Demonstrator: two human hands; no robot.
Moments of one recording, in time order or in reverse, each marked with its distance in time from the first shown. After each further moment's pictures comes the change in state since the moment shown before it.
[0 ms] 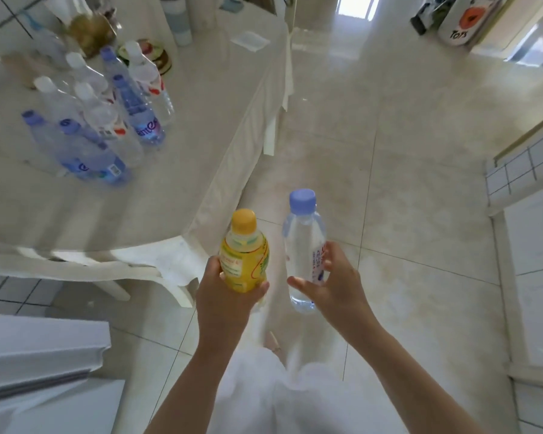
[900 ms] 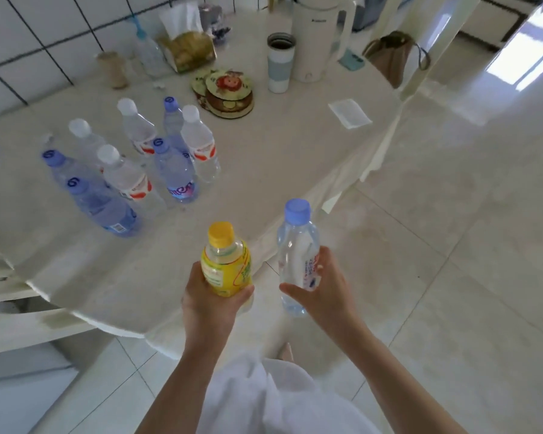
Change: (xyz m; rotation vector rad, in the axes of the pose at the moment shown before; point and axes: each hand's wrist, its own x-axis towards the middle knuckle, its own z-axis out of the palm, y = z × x) left_hand 0.273 0.104 0.086 -0.128 0.473 -0.290; right_hand 0.380 -0.092 0.000 -0.106 -0.427 -0.175
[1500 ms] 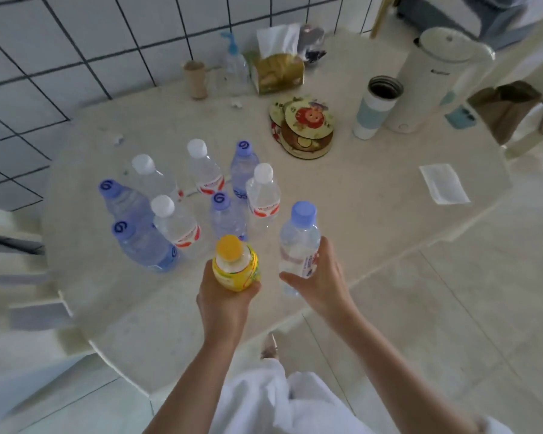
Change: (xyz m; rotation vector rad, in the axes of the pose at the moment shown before) left_hand 0.162 0.022 0.024 -0.133 0.277 -0.208; right_hand 0.209 -0.075 0.077 -0.016 -0.218 -0.238
